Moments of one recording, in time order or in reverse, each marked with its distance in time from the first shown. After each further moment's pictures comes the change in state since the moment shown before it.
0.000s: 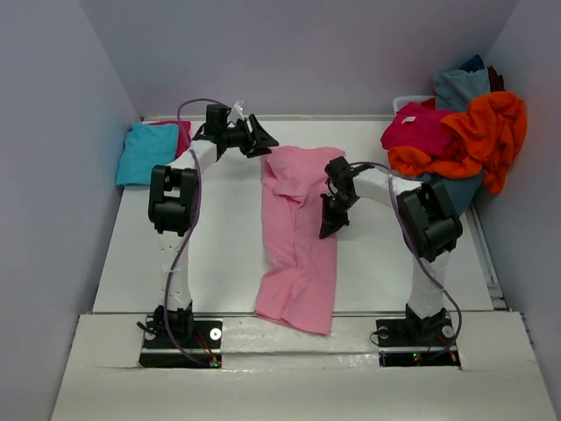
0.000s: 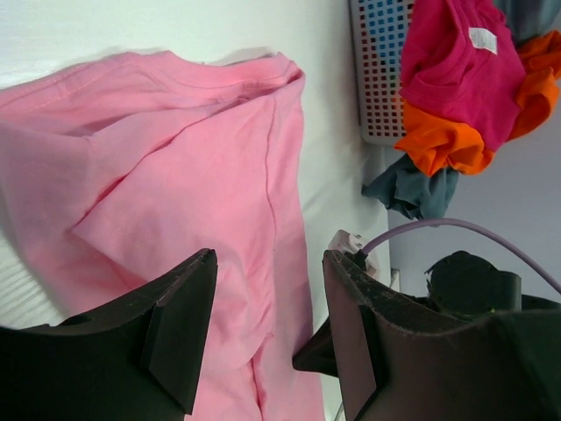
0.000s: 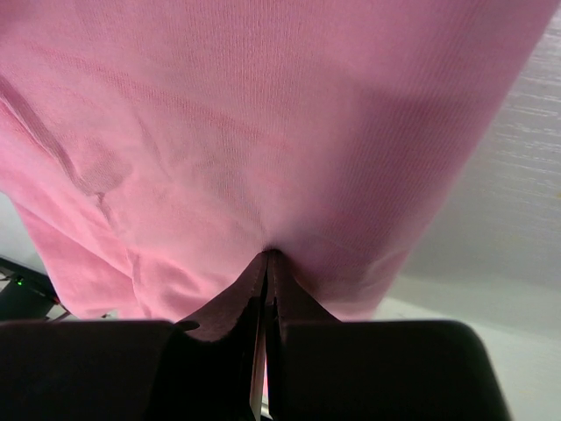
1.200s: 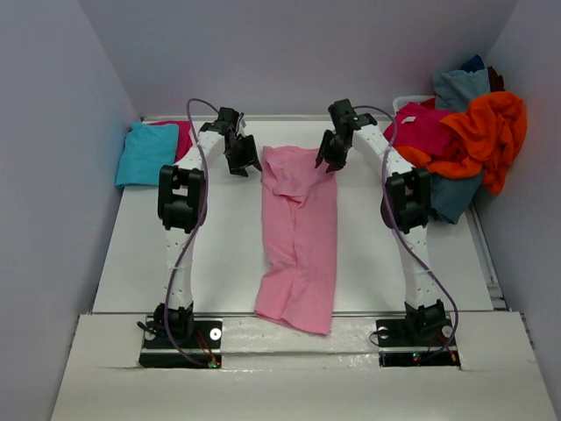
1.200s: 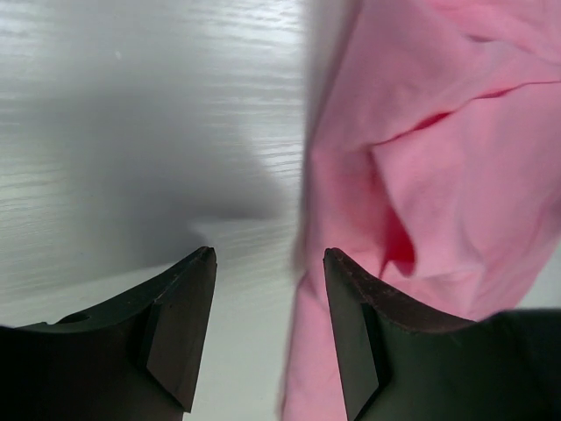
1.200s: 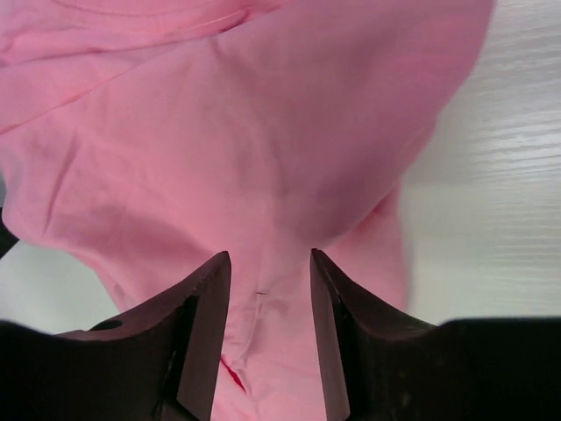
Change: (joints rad) left arm -0.047 0.079 0.257 -0.722 -0.556 0.303; right arm -0.120 0.441 0.948 -0.201 0.241 0.101
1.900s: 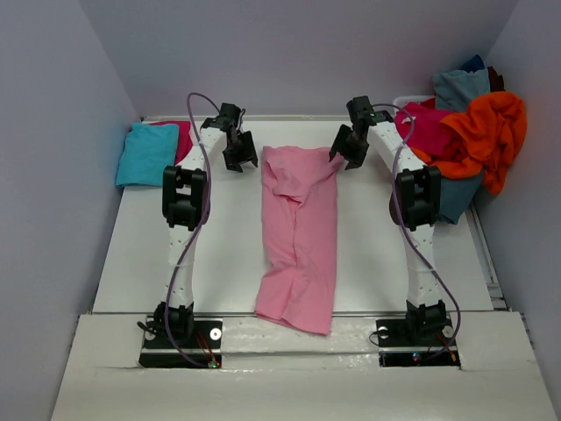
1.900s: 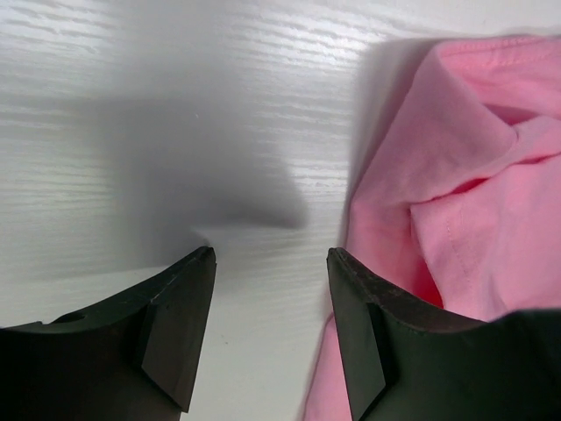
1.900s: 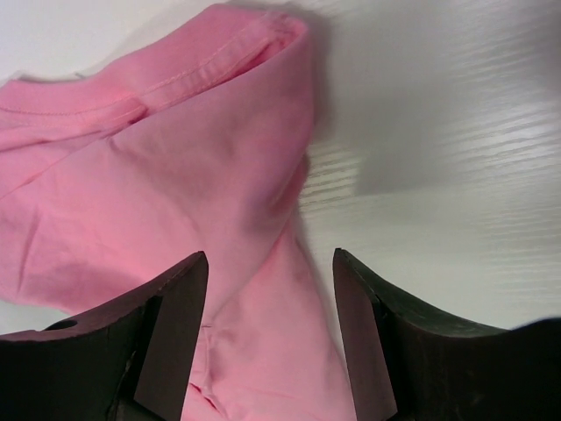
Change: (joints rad) left arm -0.002 0.087 0.142 -0.086 -0.132 0.003; right arm -0.102 0.001 -0.006 -0.008 0.048 0.011
